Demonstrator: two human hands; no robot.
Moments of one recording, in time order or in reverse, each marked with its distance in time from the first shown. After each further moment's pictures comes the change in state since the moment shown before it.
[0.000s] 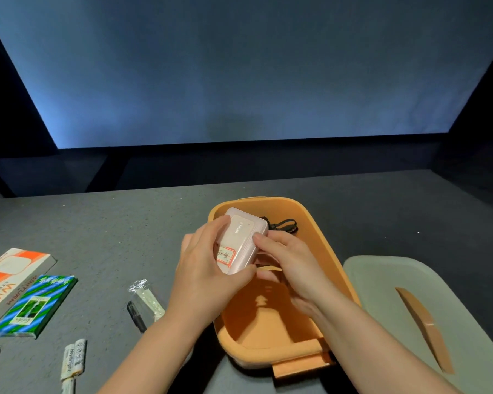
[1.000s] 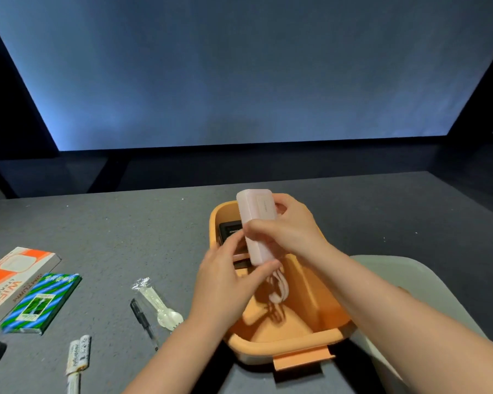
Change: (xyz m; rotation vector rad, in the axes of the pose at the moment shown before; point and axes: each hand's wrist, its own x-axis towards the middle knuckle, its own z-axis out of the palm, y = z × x) left_hand -0.011 0.011 0.020 -0.048 -0.113 -0.193; right_hand 0.029 -0.039 0.000 -0.634 0.192 -0.241
